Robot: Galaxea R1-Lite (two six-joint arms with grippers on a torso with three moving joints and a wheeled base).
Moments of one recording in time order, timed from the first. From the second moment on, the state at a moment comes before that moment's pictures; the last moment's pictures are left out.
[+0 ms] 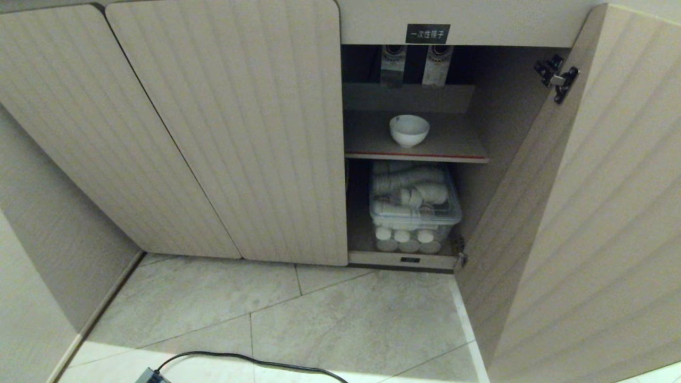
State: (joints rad) left arm 0.00 0.00 0.00 0.00 0.01 -0.03; right arm -0.15 0.28 -0.38 -0.06 -0.46 0.08
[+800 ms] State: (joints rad) left arm 0.00 0.00 0.00 0.00 0.01 -0.03; right arm -0.18 0.42 -0.43 -0.12 -0.33 0.21
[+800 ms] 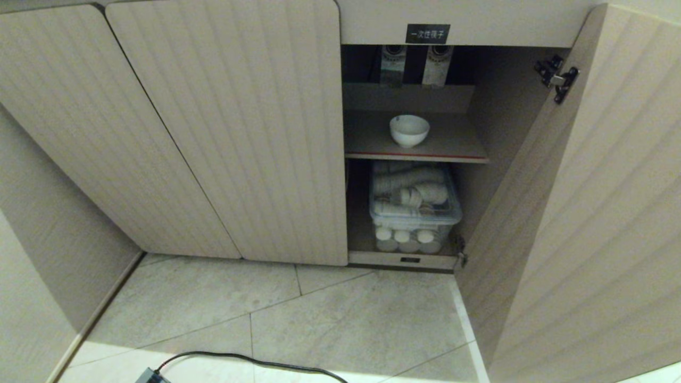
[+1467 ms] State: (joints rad) left arm 0.00 0.00 0.00 0.00 0.01 -0.03; right arm -0.27 0.53 -0.48 -0.21 -0.33 0.21
